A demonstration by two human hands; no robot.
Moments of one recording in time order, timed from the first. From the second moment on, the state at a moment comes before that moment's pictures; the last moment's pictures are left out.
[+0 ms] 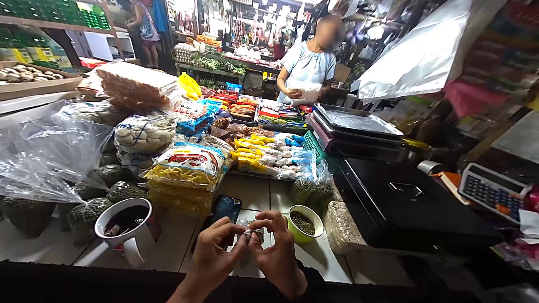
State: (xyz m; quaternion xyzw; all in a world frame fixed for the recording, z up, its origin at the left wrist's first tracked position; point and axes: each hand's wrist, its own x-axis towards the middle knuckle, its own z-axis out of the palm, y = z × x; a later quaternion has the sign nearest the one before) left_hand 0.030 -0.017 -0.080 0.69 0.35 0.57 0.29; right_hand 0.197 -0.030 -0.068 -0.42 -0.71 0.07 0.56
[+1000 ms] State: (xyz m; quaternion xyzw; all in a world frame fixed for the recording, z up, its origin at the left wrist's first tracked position) left_hand 0.041 -0.024 -0.082 0.63 0.29 0.56 0.45; right_hand 0.200 -0.047 -0.054 -0.41 -0.77 -0.11 0.48
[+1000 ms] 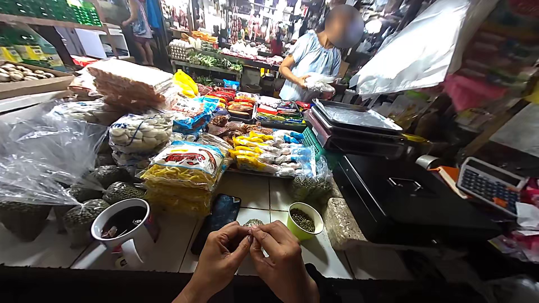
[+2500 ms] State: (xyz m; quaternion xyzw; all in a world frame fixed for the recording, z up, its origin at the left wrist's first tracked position) left_hand 0.034 0.009 -0.062 0.70 0.38 0.53 0.30; right_hand 0.205 -0.039 -0.056 -0.37 -0.76 -0.04 0.53
